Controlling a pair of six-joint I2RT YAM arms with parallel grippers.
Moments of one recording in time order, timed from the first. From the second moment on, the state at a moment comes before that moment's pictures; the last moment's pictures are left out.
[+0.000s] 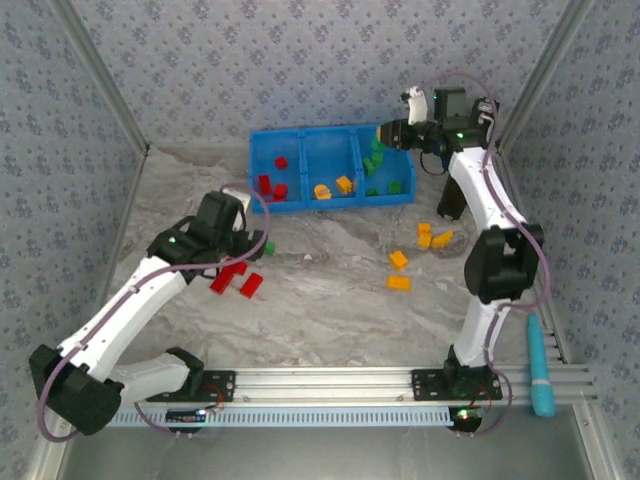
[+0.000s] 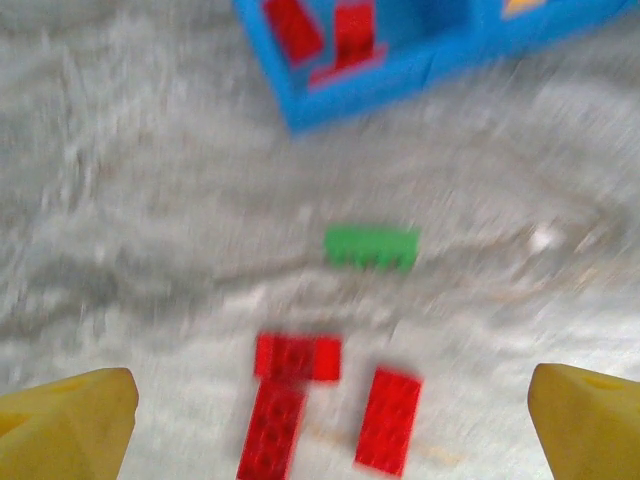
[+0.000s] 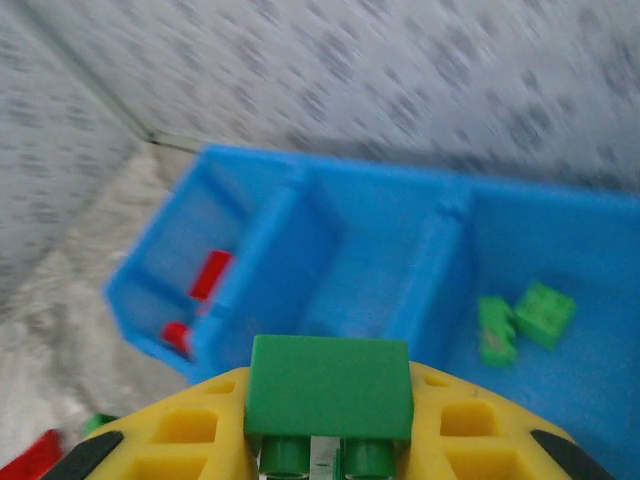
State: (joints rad) left arm -0.55 1.12 1.03 -0.82 -0.29 -0.15; right arm 0.11 1.95 1.88 -0.53 -0.55 0.06
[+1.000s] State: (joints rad) left arm -0.40 1.42 0.85 -0.73 -0.35 -0.08; right arm 0.09 2.35 2.29 -0.88 -0.46 -0.07
